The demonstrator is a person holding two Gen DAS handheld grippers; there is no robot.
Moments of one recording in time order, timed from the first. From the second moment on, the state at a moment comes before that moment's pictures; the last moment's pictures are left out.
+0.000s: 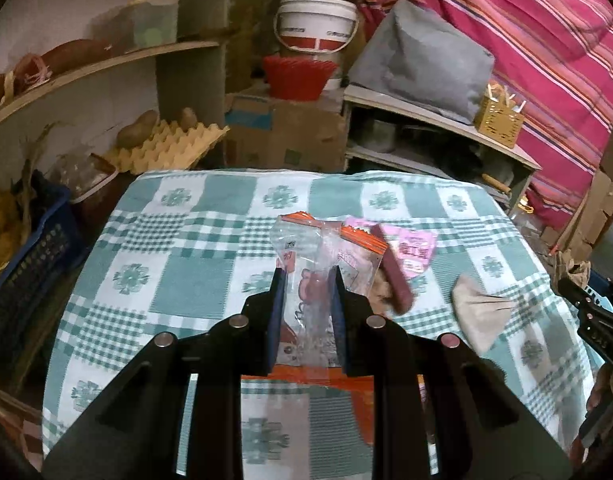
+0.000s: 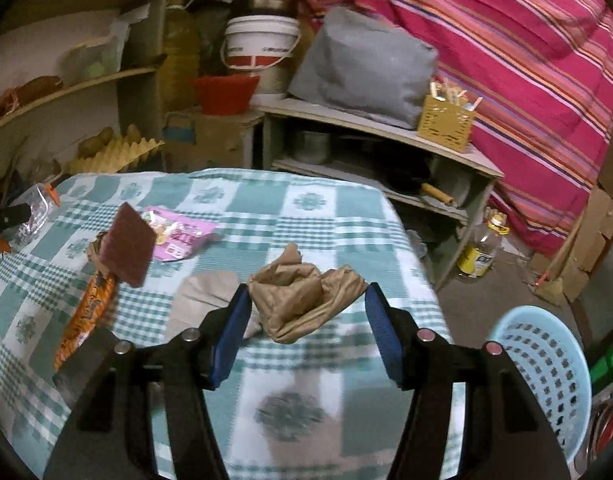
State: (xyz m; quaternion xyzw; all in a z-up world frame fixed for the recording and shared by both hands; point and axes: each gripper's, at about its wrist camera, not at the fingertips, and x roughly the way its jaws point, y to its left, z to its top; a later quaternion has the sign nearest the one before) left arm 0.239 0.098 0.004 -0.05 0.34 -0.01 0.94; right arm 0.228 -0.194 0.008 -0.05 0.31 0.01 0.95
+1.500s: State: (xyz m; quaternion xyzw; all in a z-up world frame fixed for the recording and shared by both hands) left arm 0.218 -0.175 0.018 0.03 0.31 -0.18 0.93; right arm 0.141 -0.450 0.028 0.04 0.28 -0.17 0.94
